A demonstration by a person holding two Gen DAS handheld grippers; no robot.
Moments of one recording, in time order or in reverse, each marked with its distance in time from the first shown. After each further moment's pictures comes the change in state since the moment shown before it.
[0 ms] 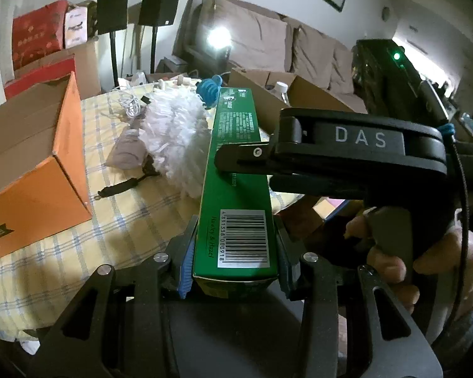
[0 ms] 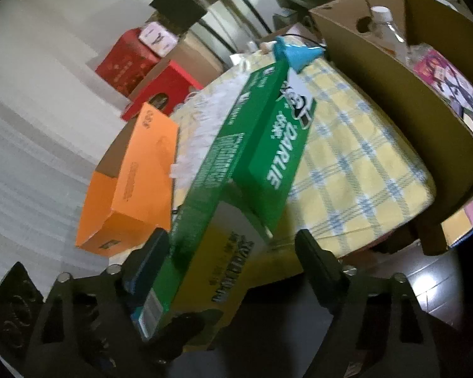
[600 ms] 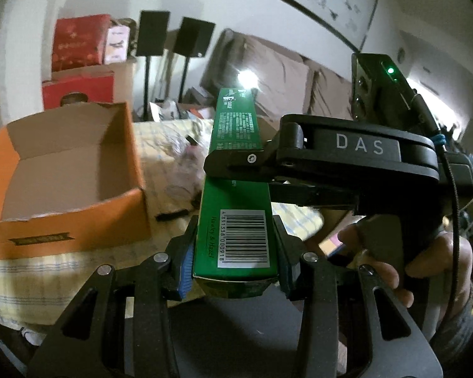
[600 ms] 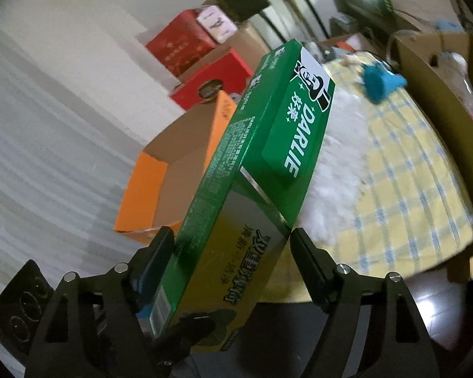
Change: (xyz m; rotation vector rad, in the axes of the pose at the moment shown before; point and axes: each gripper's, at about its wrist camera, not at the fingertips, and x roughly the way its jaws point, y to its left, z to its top) left arm -0.078 0.048 0.013 -0.126 -0.166 0.026; right arm 0.009 0.093 0.018 -0.157 0.051 0.108
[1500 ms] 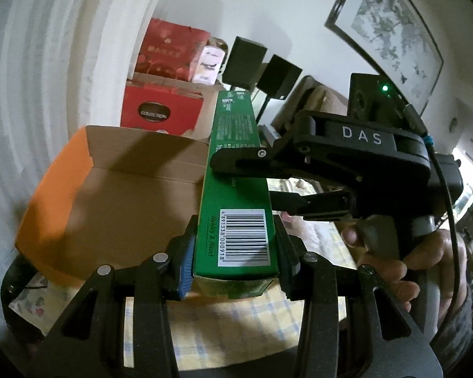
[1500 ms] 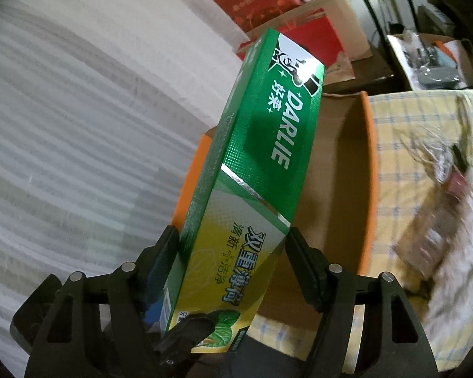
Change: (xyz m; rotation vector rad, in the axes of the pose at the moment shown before) left arm -0.024 0.144 0.063 -0.260 -0.127 0.181; right arm 0.134 0.104 0.091 -0.129 0.248 0.186
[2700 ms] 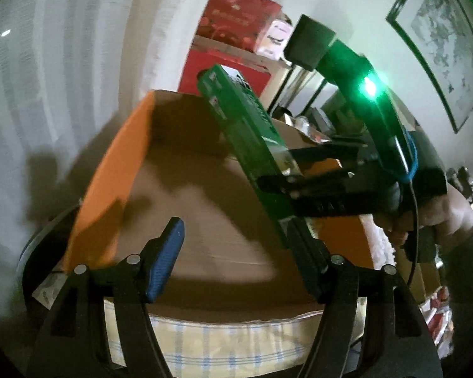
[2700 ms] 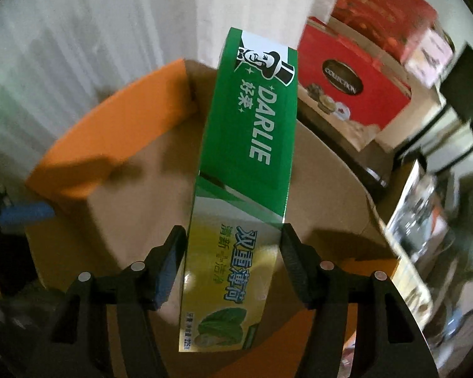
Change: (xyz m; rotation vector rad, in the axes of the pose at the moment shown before) left arm 0.029 0.105 0.010 -0.145 0.132 0.140; right arm 0.144 0.038 0.031 -0.787 0.310 -0.496
